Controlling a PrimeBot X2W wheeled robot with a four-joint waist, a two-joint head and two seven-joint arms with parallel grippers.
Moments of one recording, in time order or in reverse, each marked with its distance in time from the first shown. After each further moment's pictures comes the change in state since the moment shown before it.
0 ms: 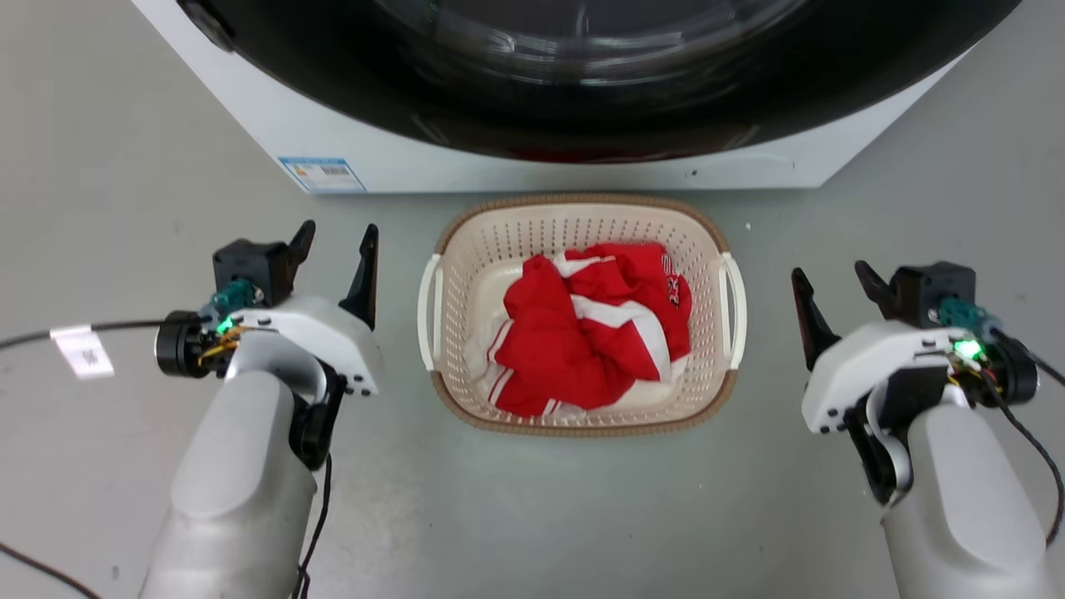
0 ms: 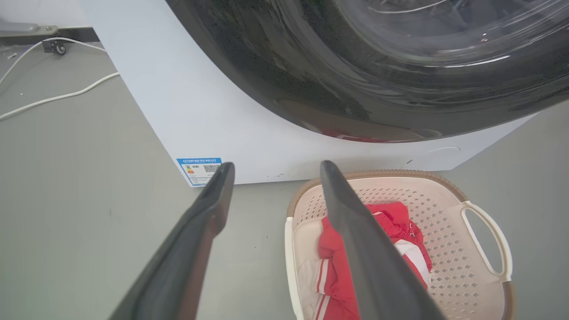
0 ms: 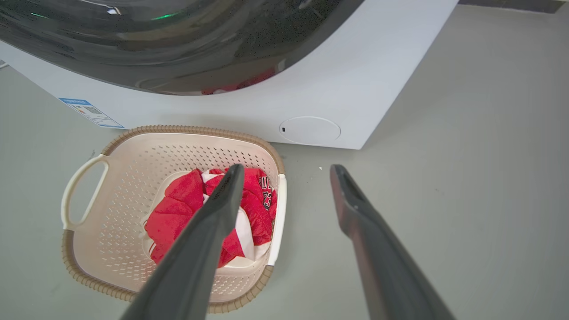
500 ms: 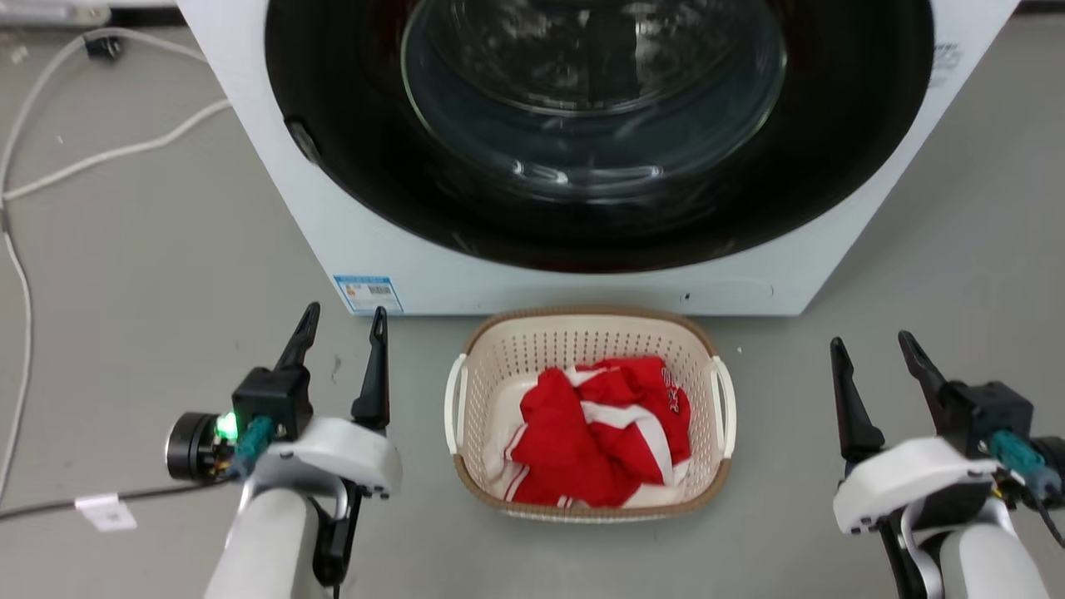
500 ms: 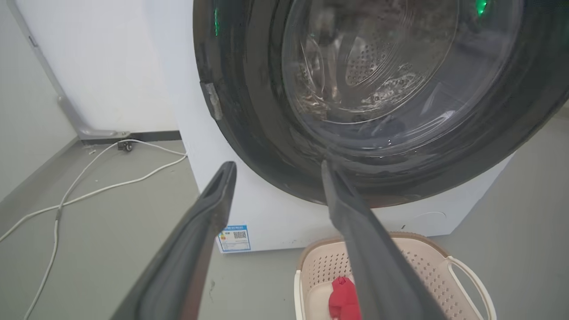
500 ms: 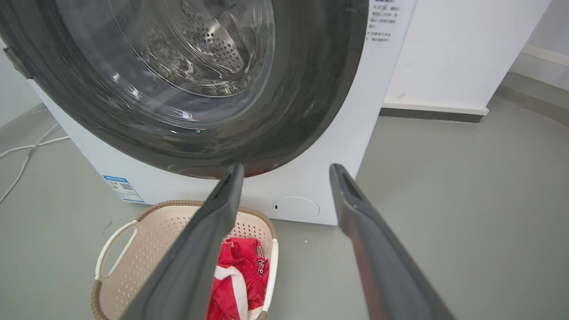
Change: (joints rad) left arm 0.314 -0.040 0.007 -0.311 0.104 0.087 -0.094; right arm 0.303 0.000 -0.021 -0.293 -0.008 0.000 -0.124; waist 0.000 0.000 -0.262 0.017
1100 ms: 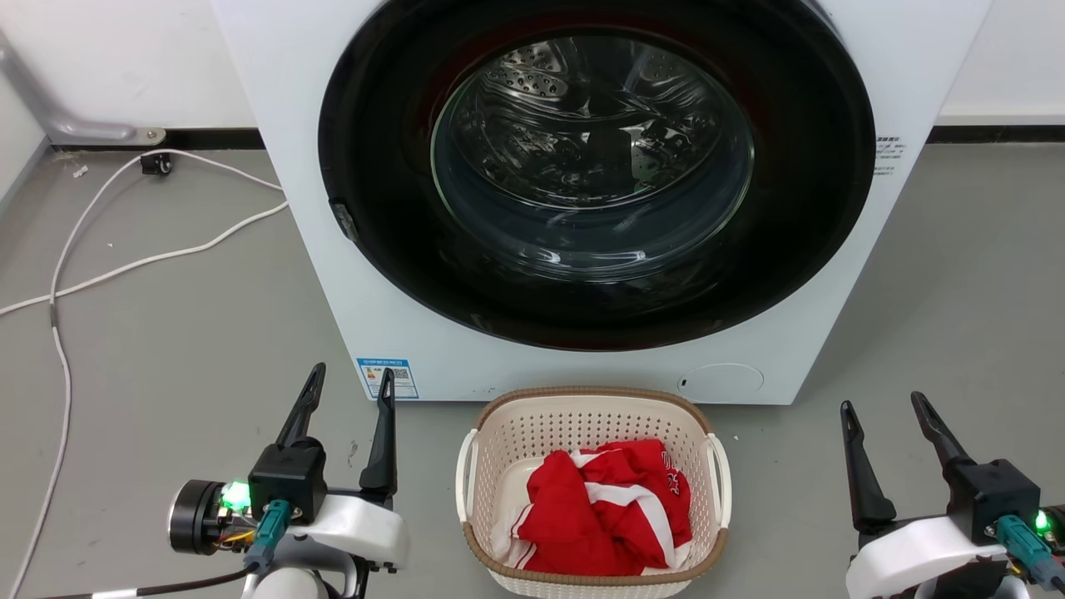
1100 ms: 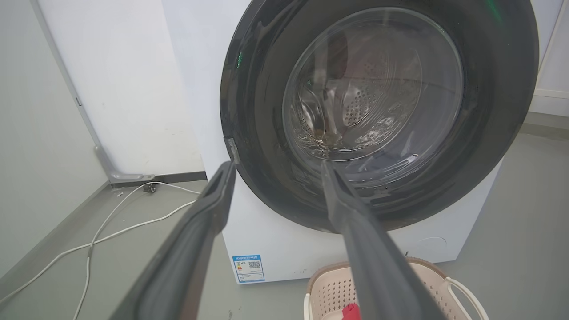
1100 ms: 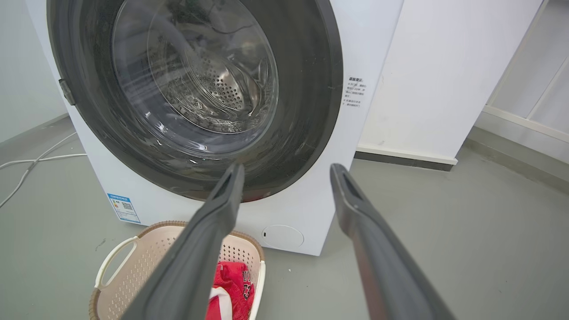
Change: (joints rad) left arm 0.162 0.001 -0.025 -0.137 0.053 0.042 0.000; right arm 0.161 -0.001 0.000 -0.126 -0.072 0.000 -0.021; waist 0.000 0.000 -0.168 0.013
